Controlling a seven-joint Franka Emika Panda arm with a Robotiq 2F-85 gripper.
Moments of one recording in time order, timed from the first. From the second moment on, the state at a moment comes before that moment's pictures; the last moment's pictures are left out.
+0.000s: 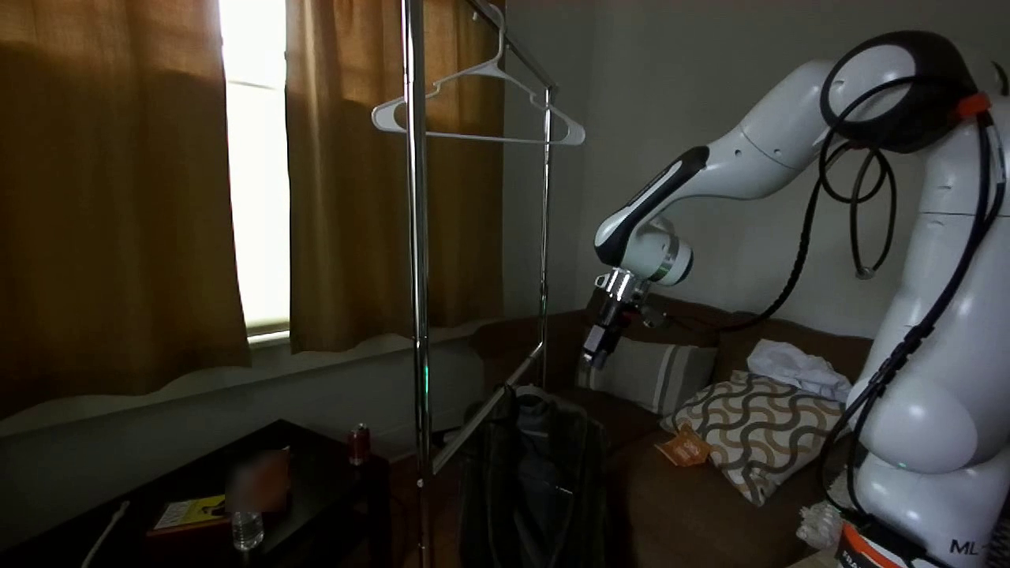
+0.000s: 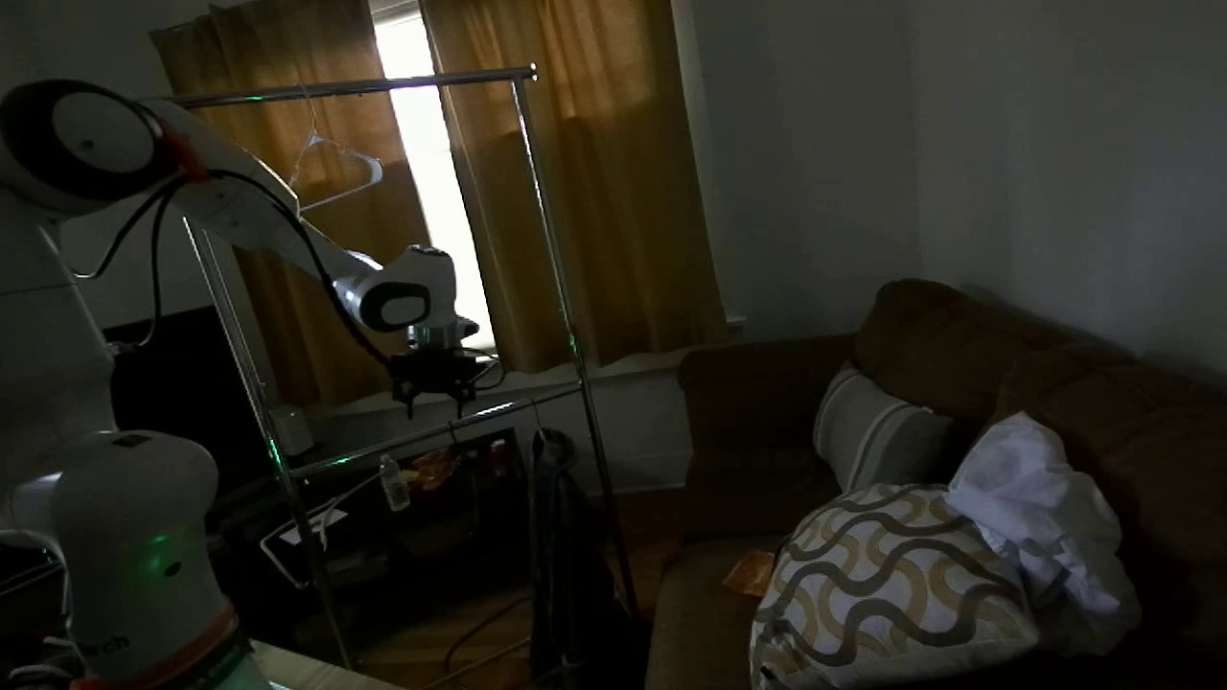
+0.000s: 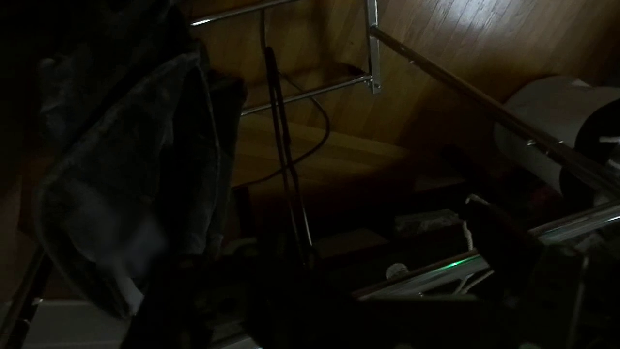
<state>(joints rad) 0.13 -0.04 -0.05 -2.39 0.53 2.38 -0.93</state>
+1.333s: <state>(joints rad) 0.07 0.37 0.16 -2.19 0.74 2.71 -0.91</state>
